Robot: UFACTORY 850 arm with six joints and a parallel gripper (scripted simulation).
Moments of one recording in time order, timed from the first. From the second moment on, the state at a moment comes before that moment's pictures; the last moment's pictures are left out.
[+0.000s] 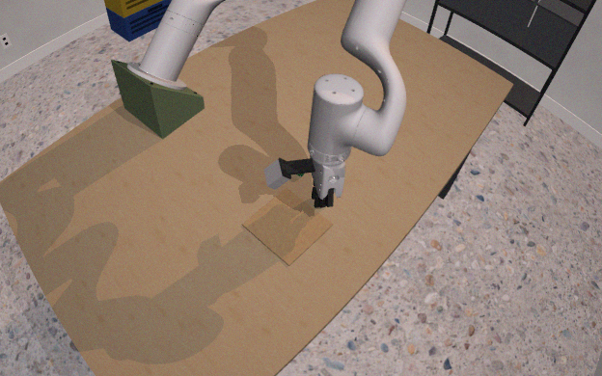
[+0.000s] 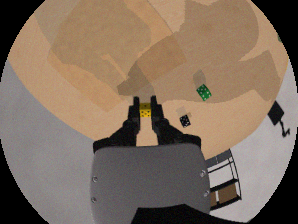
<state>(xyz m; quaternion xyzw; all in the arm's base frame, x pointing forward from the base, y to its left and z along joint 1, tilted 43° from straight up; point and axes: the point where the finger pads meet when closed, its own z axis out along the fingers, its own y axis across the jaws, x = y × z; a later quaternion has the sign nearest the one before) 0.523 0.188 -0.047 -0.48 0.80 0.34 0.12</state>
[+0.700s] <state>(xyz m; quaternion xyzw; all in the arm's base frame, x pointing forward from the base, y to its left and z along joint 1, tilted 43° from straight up) 0.534 0.131 0.015 -0.48 0.80 0.34 0.13</state>
